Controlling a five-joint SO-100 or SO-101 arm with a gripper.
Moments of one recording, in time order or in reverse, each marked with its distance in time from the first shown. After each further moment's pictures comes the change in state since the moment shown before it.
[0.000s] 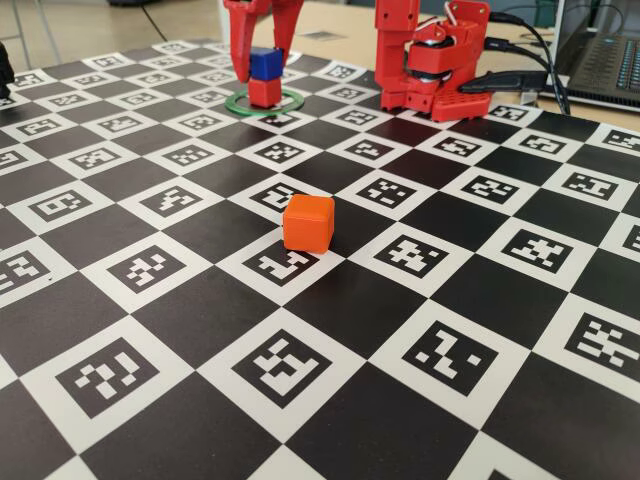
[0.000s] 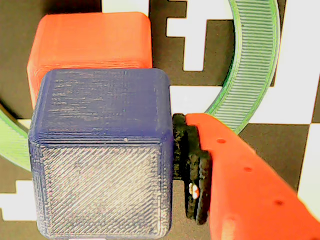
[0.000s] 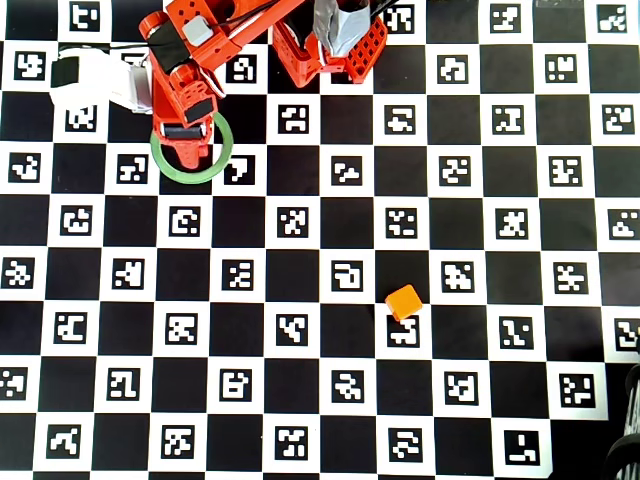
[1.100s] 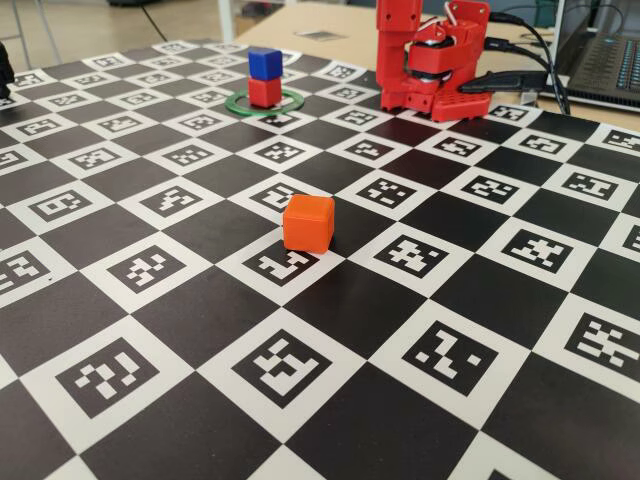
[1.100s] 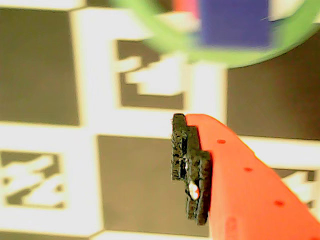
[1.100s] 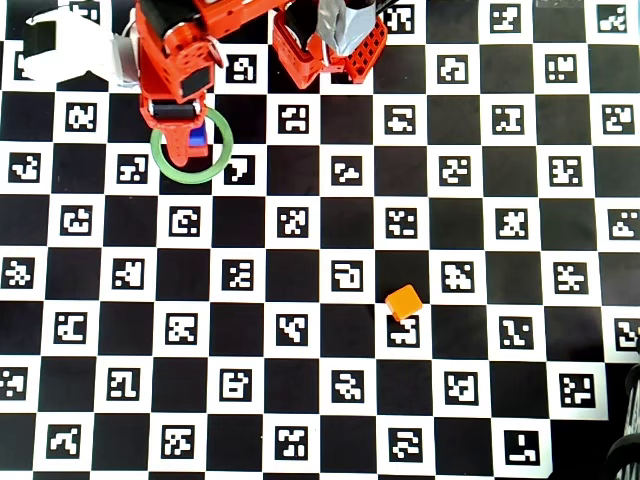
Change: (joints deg) arm -12.5 2.9 -37.0 32.2 12.4
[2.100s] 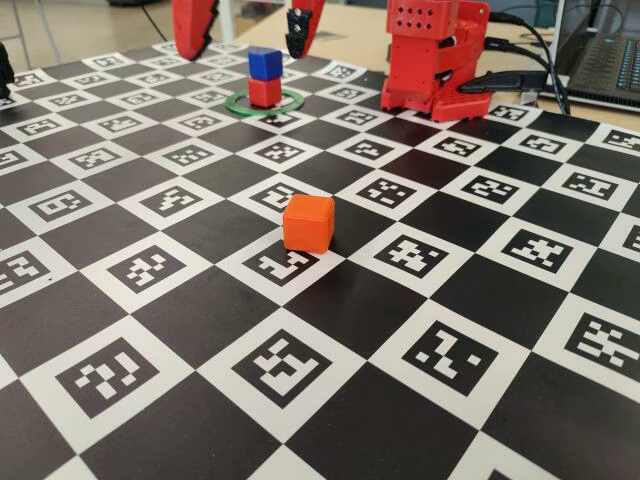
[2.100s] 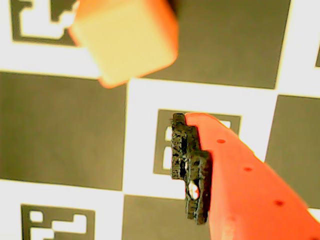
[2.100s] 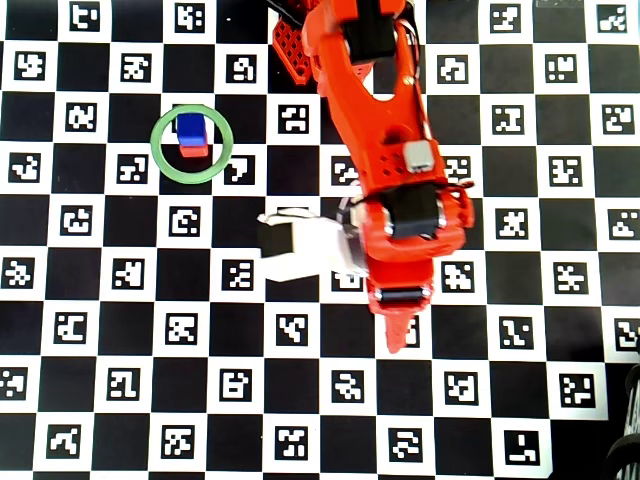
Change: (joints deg) arm -59.4 -41.8 -37.2 0.2 57.3
